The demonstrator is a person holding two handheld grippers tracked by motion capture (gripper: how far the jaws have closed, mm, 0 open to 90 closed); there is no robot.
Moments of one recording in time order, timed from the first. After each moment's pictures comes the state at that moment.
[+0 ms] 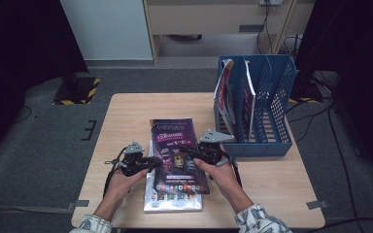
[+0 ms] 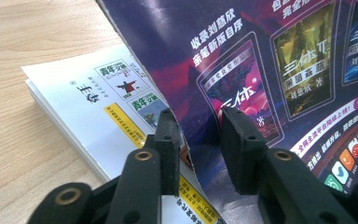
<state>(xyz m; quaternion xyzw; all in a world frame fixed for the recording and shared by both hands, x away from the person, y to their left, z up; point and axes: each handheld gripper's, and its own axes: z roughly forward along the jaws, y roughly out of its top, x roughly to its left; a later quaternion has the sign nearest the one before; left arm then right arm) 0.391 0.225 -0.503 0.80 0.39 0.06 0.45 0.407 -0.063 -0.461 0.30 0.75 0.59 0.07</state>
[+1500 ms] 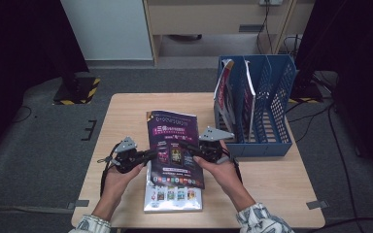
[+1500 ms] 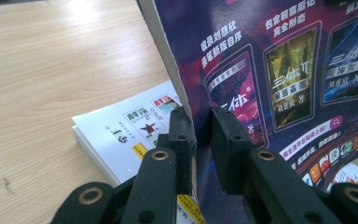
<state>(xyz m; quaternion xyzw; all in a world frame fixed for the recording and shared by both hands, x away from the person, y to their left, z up) 0.387 0.236 -0.476 0.78 0.38 0.12 0.49 0.405 -0.062 -0.441 0.26 0.76 0.58 0.12</state>
